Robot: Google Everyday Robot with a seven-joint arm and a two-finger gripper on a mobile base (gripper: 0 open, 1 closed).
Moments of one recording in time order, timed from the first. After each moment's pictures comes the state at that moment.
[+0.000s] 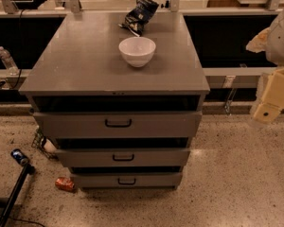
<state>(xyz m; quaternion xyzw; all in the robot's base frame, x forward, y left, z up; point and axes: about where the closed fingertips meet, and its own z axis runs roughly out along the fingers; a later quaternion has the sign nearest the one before) 0.438 -0.216 0.977 -0.60 0.78 -0.04 0.16</state>
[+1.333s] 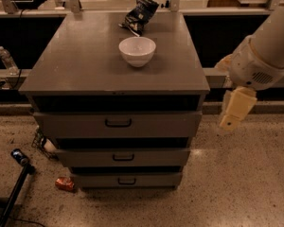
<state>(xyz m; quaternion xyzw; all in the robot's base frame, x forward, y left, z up) 0.475 -0.185 0.905 -0.63 0.76 0.03 0.18</state>
